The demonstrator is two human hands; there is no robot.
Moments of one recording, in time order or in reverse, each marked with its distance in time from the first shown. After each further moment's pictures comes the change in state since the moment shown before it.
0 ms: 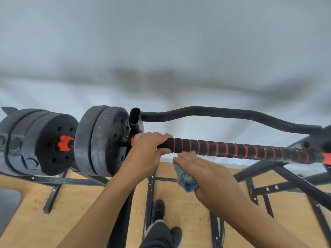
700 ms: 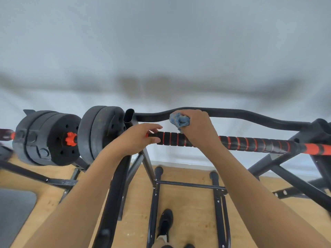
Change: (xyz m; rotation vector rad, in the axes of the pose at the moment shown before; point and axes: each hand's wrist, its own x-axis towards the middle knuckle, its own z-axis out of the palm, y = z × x) left_hand 0.022 0.016 -0.028 0.013 -0.251 -0.187; right_hand 0.081 0.058 -0.029 0.358 0.283 0.198
